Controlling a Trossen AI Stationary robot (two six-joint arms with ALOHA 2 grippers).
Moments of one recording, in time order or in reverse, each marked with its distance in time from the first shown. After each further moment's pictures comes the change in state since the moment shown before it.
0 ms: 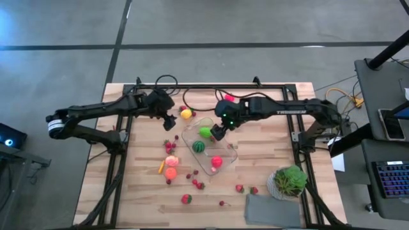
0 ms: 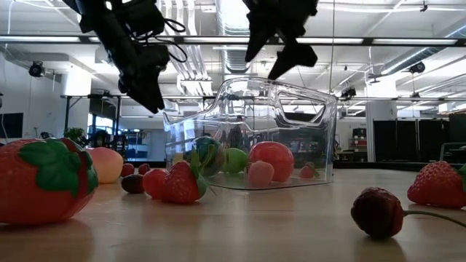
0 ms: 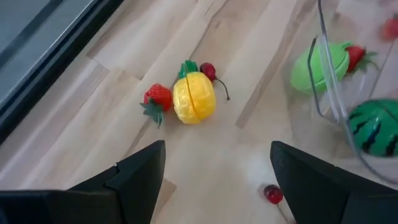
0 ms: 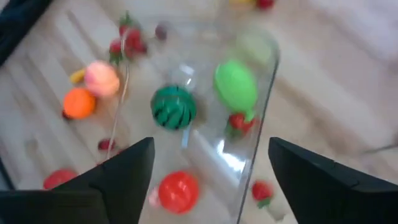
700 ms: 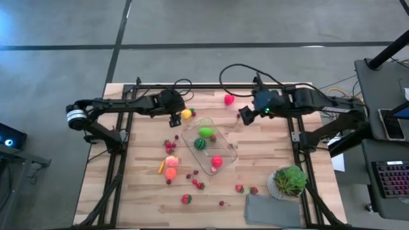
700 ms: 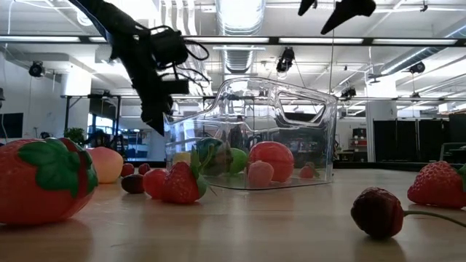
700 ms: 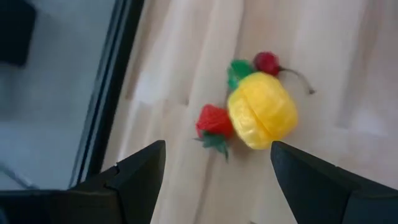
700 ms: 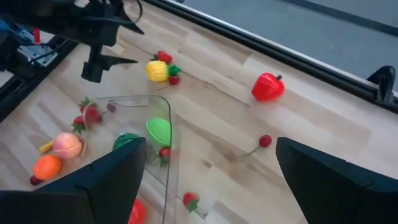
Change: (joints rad) left arm 0.020 0.282 0.010 0.212 -0.205 0.415; right arm 0.073 -0.364 0.005 -0.280 0.422 0.137
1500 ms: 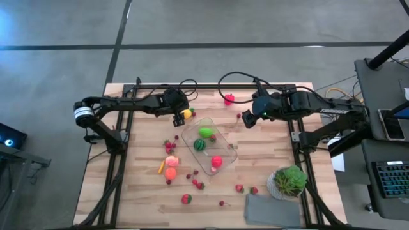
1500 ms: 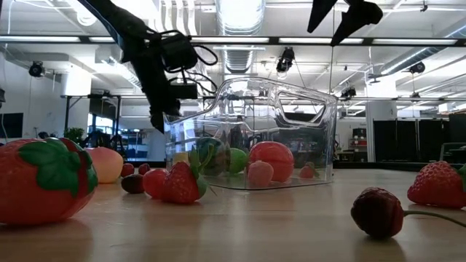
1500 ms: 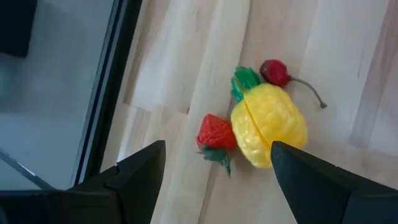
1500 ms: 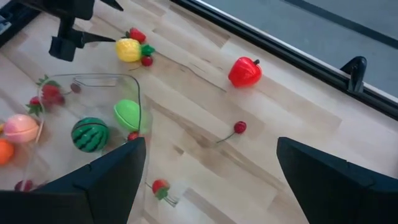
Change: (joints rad) left arm -0.009 0.089 0.069 0.001 -0.026 -0.007; right arm 0.001 -0.012 -0.079 -0.043 0.024 -0.017
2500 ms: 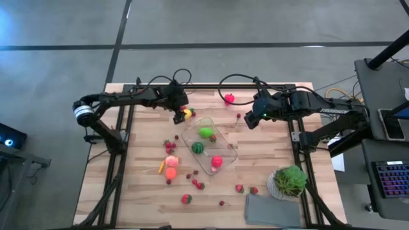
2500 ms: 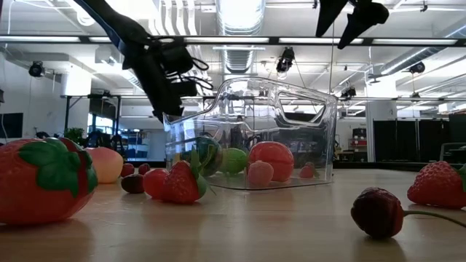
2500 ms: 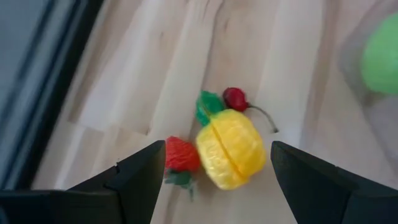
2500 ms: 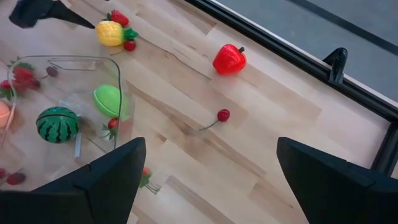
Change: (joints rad) left arm 0.135 0.004 0.021 0.002 0.373 -0.017; right arm 0.000 0.000 0.000 -0.079 0.004 0.000
